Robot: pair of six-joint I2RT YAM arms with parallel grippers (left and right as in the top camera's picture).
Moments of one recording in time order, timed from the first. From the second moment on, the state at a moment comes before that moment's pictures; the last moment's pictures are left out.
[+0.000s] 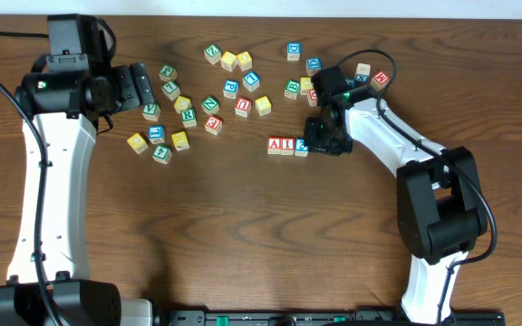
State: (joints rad) left arm 0.07 1.58 1.62 -1.03 -0.05 -0.20; right arm 0.36 2.06 1.47 -0.79 -0.11 0.51
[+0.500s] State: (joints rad) left arm 0.07 1.58 1.62 -1.03 -0.05 -0.20; right arm 0.40 2.06 1.47 -0.73 -0.11 0.51
